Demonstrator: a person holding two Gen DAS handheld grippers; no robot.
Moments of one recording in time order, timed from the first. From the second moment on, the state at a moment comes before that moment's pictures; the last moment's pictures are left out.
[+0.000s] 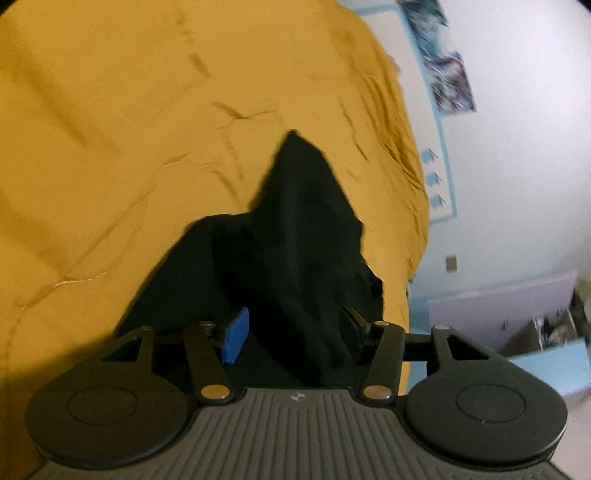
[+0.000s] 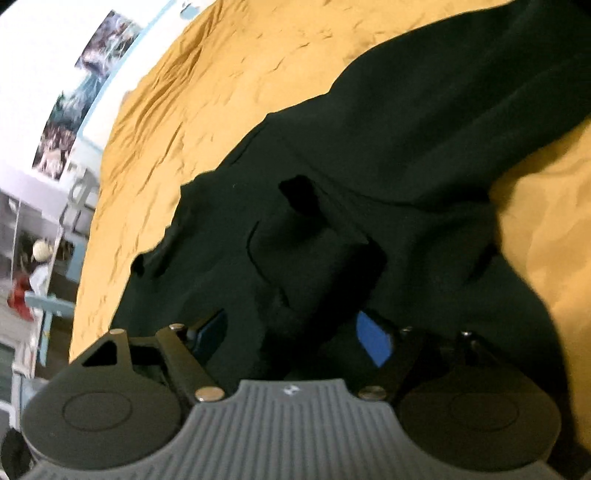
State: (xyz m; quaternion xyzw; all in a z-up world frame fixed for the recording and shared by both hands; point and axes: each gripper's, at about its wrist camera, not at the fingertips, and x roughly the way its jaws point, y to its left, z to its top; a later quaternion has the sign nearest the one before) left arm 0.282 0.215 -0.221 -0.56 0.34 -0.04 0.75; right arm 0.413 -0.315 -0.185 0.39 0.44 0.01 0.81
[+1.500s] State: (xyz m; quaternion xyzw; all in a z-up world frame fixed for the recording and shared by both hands) left arm 0.305 0.190 -0.181 -0.40 0.32 -0.03 0.86; right arm 0.390 -0.304 -0.149 0.26 0.38 0.01 0.89
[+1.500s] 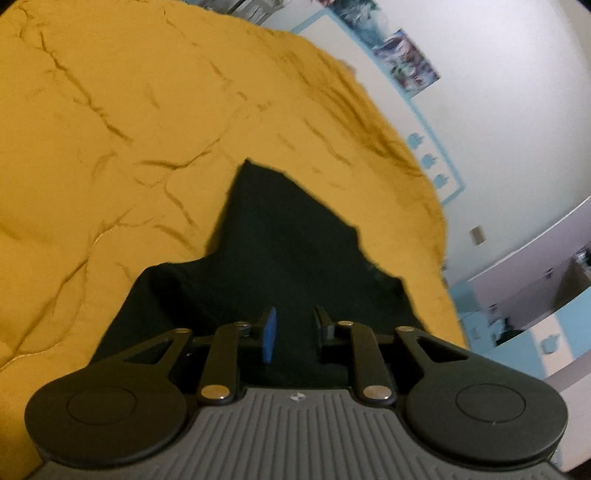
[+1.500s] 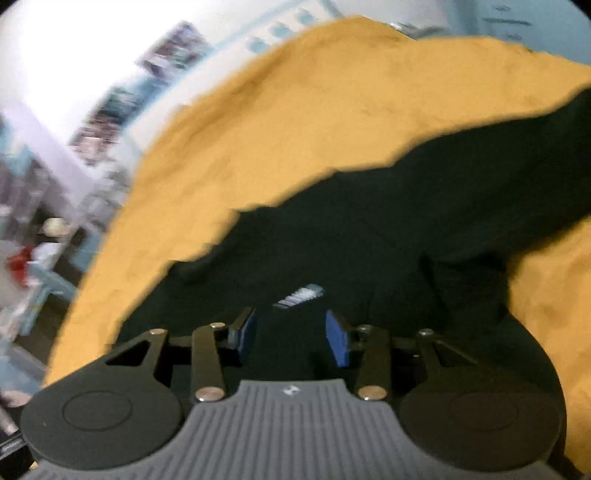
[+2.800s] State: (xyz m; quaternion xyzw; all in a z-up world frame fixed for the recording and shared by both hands) left arm 0.321 -0.037 -0.162 -0.22 0.42 -0.21 0.85; right arm 0.360 -0.730 -0.177 0.48 0.15 -0.38 0.77
